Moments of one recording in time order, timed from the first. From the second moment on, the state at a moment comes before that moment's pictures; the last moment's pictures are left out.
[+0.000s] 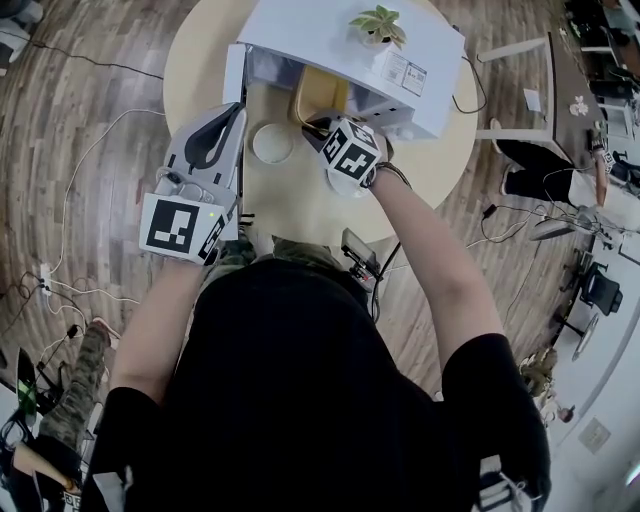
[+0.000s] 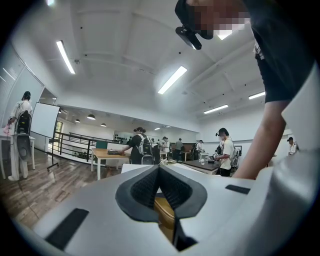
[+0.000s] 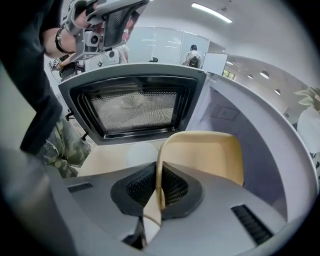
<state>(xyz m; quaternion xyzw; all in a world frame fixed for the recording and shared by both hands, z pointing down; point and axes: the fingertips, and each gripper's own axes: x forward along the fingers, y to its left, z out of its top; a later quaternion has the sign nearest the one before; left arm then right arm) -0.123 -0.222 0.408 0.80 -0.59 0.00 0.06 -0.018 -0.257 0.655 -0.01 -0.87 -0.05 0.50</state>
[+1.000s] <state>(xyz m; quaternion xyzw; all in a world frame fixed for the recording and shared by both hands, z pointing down) -0.123 -0.229 0.430 0.79 -0.61 0.00 0.09 -0.017 -0.313 0.695 0.00 -0.83 -0.05 0.56</state>
